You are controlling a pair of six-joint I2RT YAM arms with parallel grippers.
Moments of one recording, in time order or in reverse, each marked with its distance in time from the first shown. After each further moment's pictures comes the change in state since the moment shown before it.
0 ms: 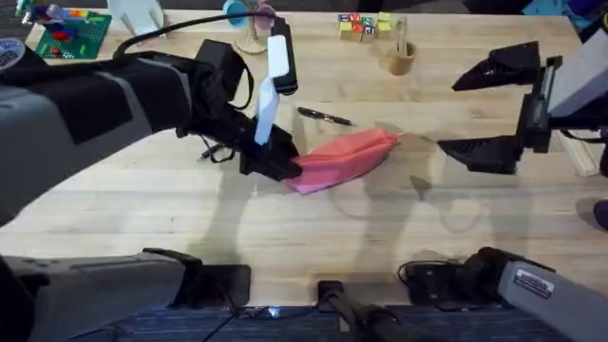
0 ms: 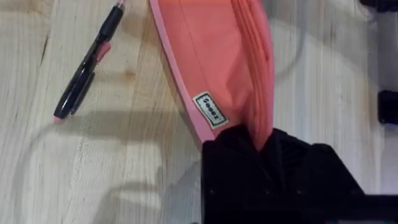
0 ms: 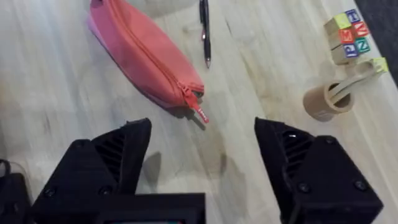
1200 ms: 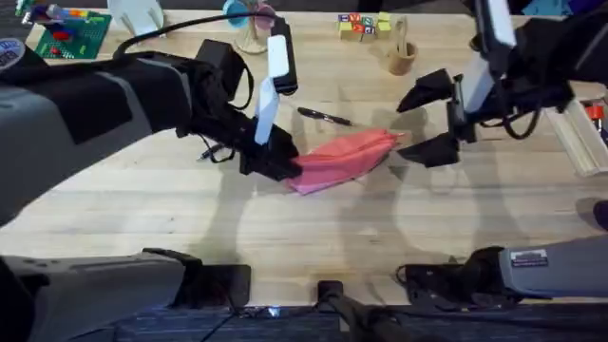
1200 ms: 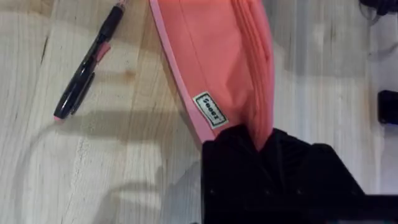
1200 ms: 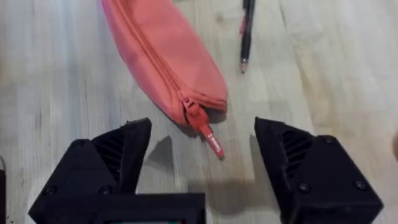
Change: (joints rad) left arm 0.000 0.000 0.000 0.000 0.000 0.000; right arm 0.197 0.423 0.000 0.186 0.030 -0.004
